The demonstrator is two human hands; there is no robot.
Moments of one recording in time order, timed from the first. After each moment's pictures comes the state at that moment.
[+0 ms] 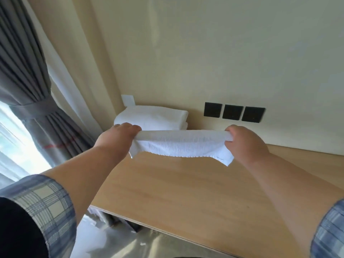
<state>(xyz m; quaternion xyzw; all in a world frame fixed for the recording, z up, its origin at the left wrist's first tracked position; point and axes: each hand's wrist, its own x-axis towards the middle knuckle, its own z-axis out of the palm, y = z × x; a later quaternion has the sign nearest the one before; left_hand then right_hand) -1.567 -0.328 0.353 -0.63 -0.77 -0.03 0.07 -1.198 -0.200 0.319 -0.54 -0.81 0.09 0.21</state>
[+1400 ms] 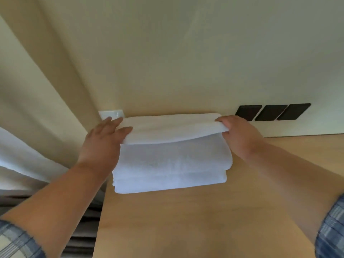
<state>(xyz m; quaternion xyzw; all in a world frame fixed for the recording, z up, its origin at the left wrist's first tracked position) -1.844 -0.067 0.261 -0.75 -0.65 -0.12 0.08 -1.445 -0.027 0.281 -0.65 -0.75 0.11 0.13</state>
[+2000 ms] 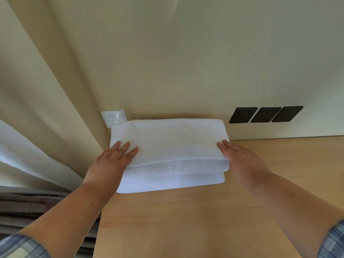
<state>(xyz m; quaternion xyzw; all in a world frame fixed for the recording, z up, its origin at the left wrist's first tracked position) -1.844 -0.115 0.224 -0.79 -0.62 0.01 0.00 -1.429 -0.098 0.240 -0.65 -0.76 0.04 -0.03</state>
